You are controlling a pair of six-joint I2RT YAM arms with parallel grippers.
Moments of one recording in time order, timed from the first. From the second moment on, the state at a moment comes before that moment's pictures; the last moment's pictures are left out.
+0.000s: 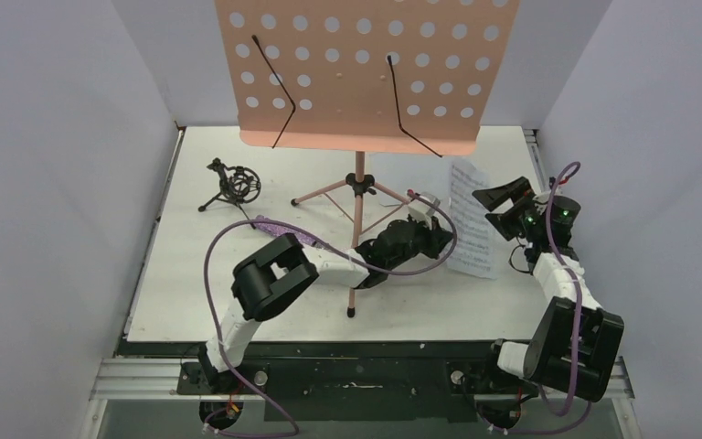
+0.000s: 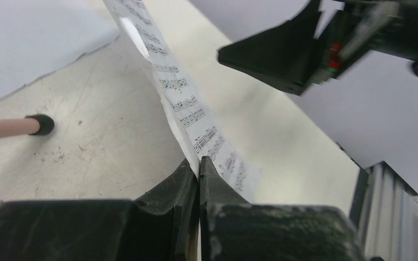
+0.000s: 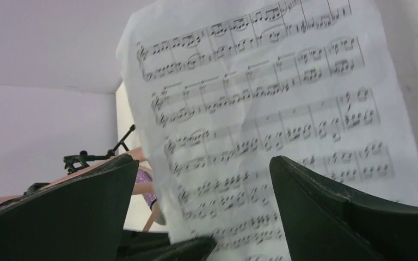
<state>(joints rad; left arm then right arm) -1.05 2.20 1.34 0.76 -0.10 -0.52 -0.35 1.28 0.63 0.17 -0.65 0.81</state>
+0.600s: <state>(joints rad) -1.08 1.55 0.77 0.80 -0.02 -0.40 -0.22 1.25 0.71 0.22 -0.71 0.79</state>
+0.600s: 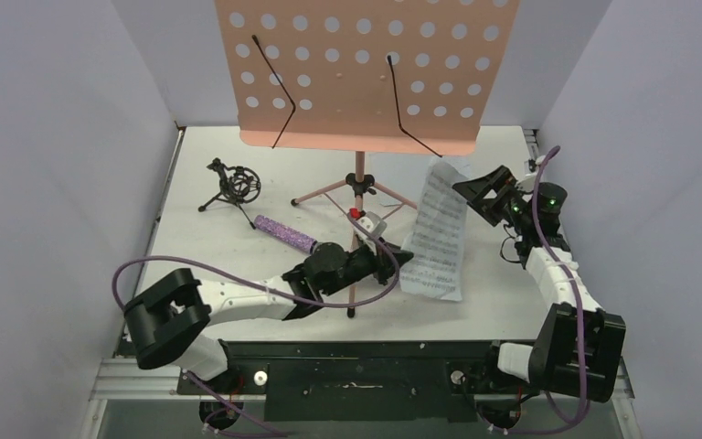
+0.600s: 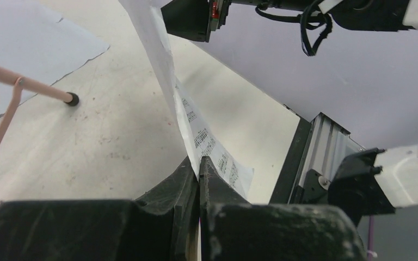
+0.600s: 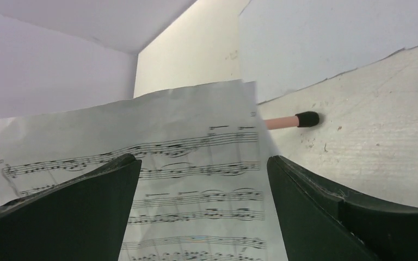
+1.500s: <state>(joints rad) -1.07 0.82 0.27 0.62 -0.28 -0.54 0.05 1.40 0.49 0.31 -0.83 0.61</state>
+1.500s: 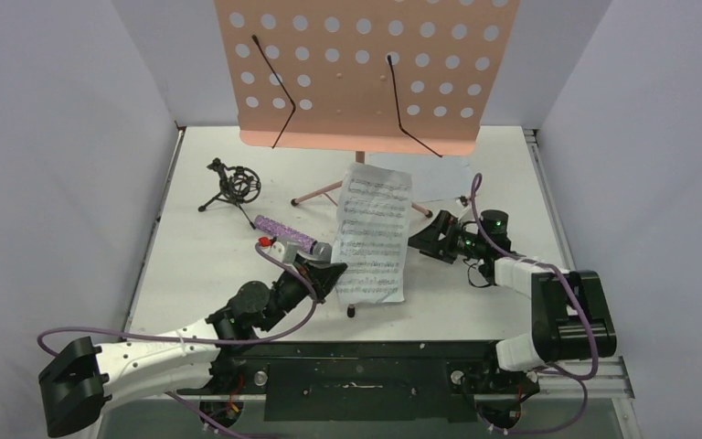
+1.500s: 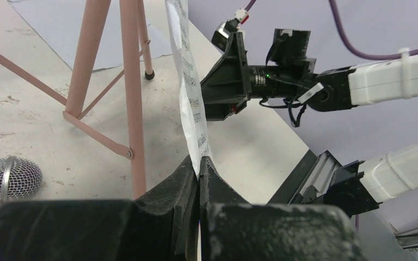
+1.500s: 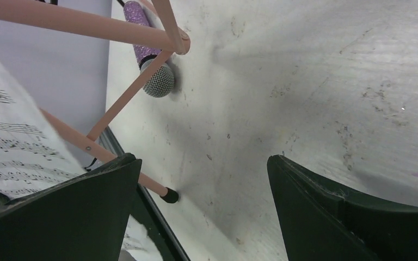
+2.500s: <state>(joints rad) -1.05 0.52 0.19 0.64 -0.29 -0.59 0.13 1.15 0.52 0.61 -0.83 0.81</state>
